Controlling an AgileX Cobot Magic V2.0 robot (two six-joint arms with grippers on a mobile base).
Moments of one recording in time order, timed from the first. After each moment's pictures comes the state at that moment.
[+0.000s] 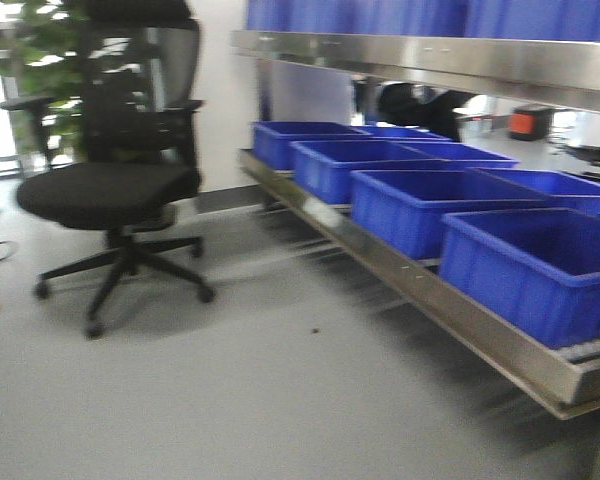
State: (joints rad) left arm -0.04 -0.01 0.03 -0.08 0.05 0.02; right arm 0.24 0.24 -0.74 -0.13 0.66 0.20
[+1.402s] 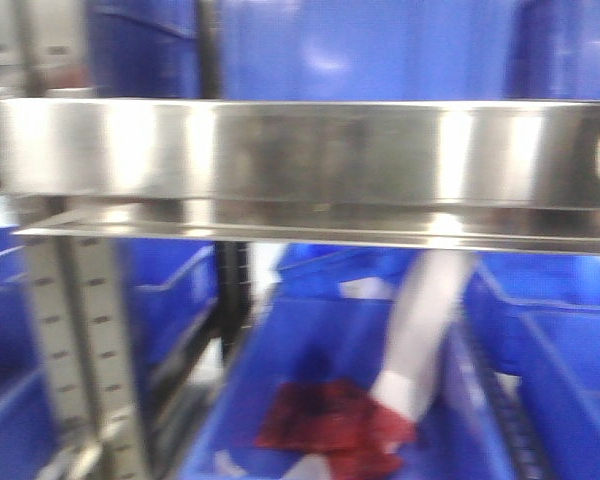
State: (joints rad) left arm -0.03 -0.01 0.03 -0.08 0.05 0.02; right arm 0.24 0.24 -0.74 -0.13 0.66 0.20
